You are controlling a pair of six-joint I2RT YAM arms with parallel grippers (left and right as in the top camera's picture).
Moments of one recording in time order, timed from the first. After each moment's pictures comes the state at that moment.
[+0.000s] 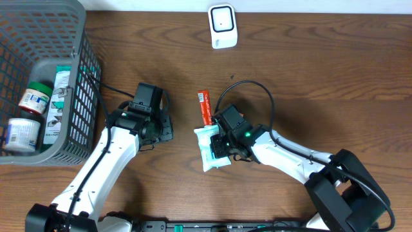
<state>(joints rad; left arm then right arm) -0.28 1.40 0.92 -0.80 0.08 -0.43 0.72 1.73 0.88 -0.33 -0.19 0.48</state>
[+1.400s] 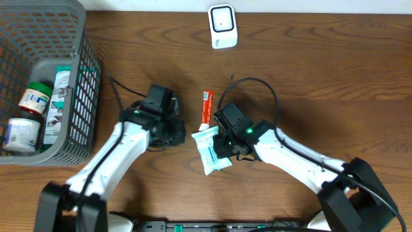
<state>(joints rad) -0.34 1.49 0.91 -0.74 0.26 -0.38 0.72 1.67 0.95 -0.53 -0.16 0.49</state>
